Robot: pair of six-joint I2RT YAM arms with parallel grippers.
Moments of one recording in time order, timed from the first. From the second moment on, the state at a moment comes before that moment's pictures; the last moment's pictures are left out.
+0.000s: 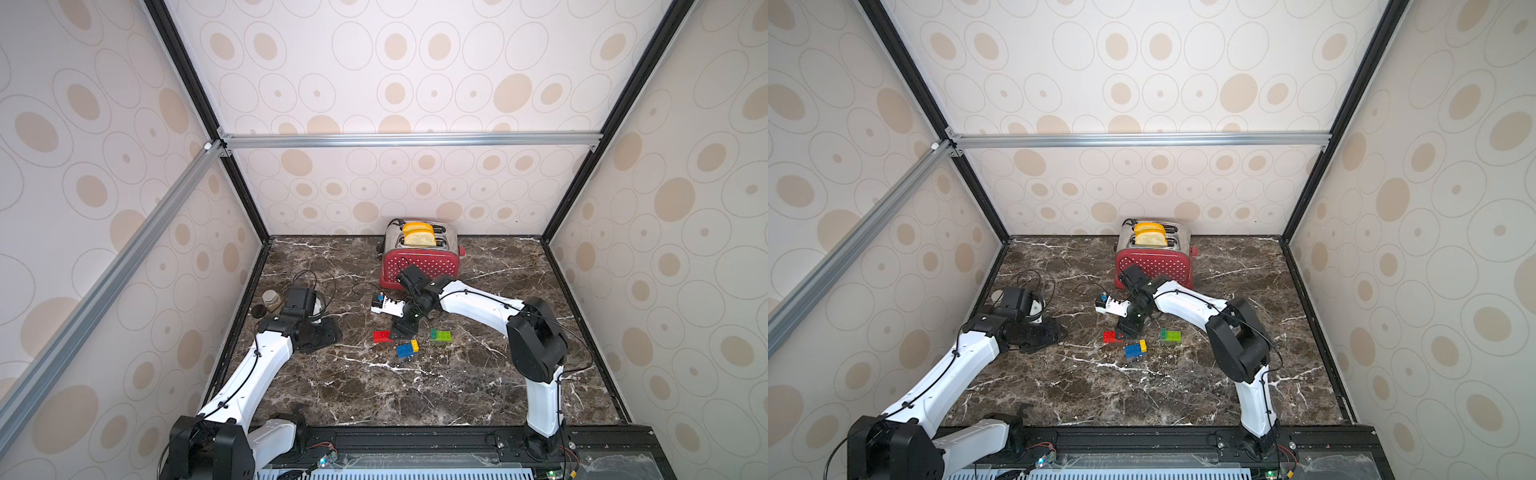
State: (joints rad) left arm -0.14 1.13 0.81 -0.82 0.22 -0.47; right arm 0.85 2.01 1.54 -0.71 -0.40 -0.59
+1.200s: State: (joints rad) left arm -0.13 1.07 0.80 -0.93 0.20 -0.45; right arm 0.94 2.25 1.76 -0.75 -0.32 -0.67
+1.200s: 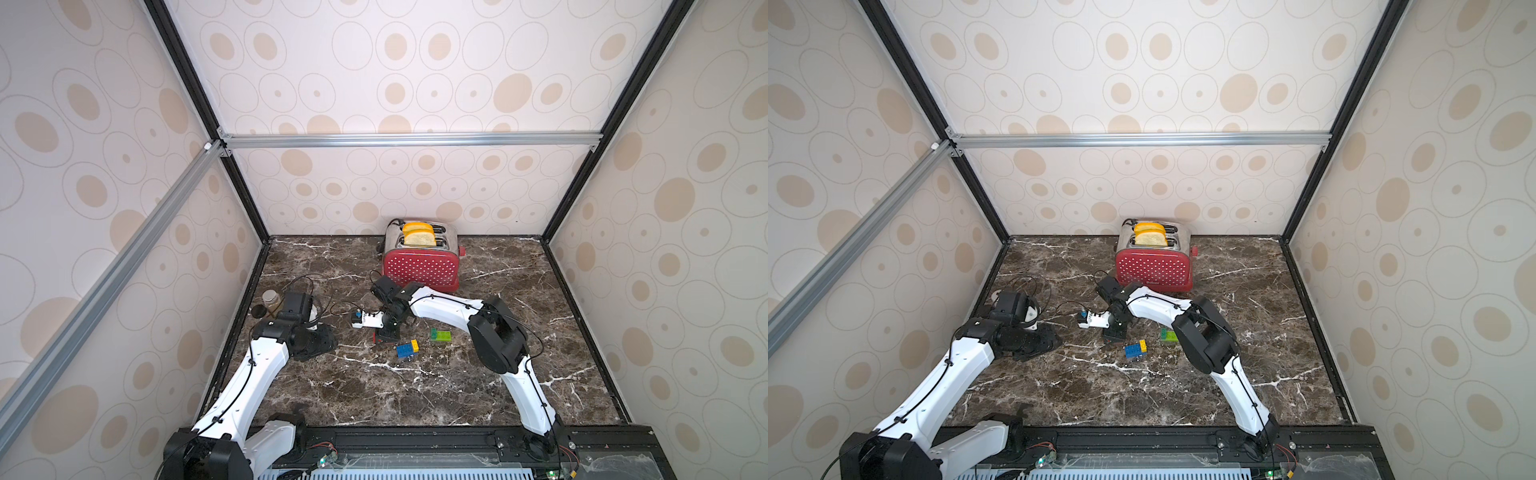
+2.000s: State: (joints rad) left arm -0.13 1.10 0.82 -0.90 0.25 -0.41; right arm 0.89 1.88 1.59 -0.77 -0.14 -0.68
